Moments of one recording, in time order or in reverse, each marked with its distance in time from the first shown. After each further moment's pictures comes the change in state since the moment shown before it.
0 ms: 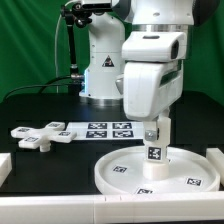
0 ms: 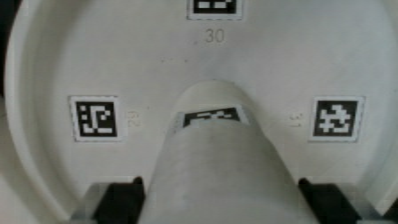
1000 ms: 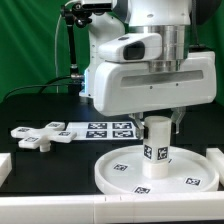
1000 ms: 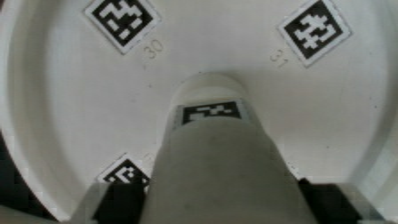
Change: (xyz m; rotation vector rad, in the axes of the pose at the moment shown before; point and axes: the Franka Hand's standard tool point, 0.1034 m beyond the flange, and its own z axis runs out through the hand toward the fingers) arm 0.000 -0.002 0.001 0.038 0.025 0.822
